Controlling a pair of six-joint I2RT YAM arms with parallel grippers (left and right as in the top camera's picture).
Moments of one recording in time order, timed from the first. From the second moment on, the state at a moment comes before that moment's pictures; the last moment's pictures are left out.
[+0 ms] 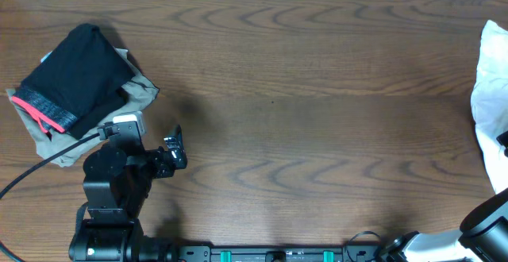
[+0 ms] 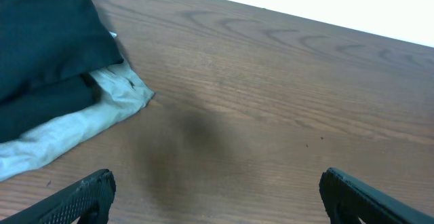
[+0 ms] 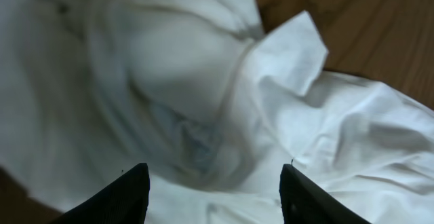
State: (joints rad) left arm -0.03 0.55 0.68 -0.65 0.08 -0.23; right arm -0.83 1.69 1.05 -0.41 0.24 0.24
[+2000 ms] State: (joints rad) left arm -0.03 0.55 0.68 -0.66 0.11 -0.25; right arm -0.02 1.42 1.18 -0.70 0.09 0.13
